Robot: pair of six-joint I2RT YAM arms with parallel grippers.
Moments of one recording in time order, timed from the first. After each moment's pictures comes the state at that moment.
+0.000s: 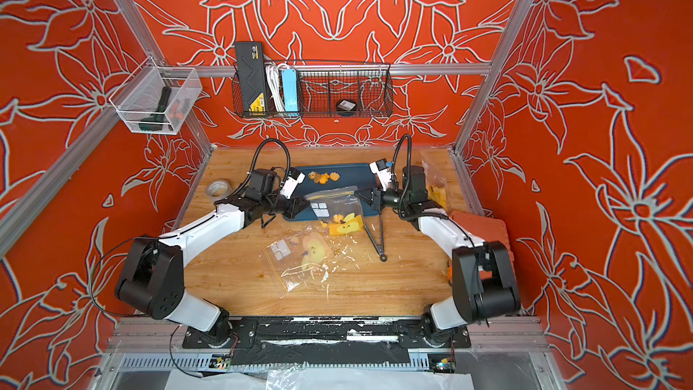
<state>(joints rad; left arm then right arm) -0.31 1.53 1.00 -0.21 0.53 -0.06 0.23 1.41 0.83 0.12 -0.94 0.22</state>
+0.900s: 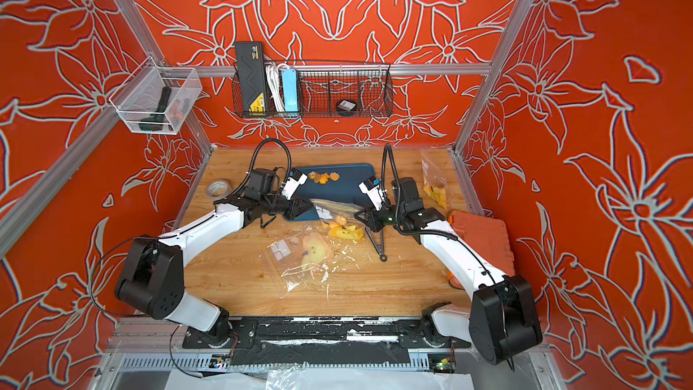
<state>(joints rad) -0.31 1.53 1.00 -0.20 0.65 -0.03 0.37 1.26 0.87 -0.35 -0.66 -0.06</state>
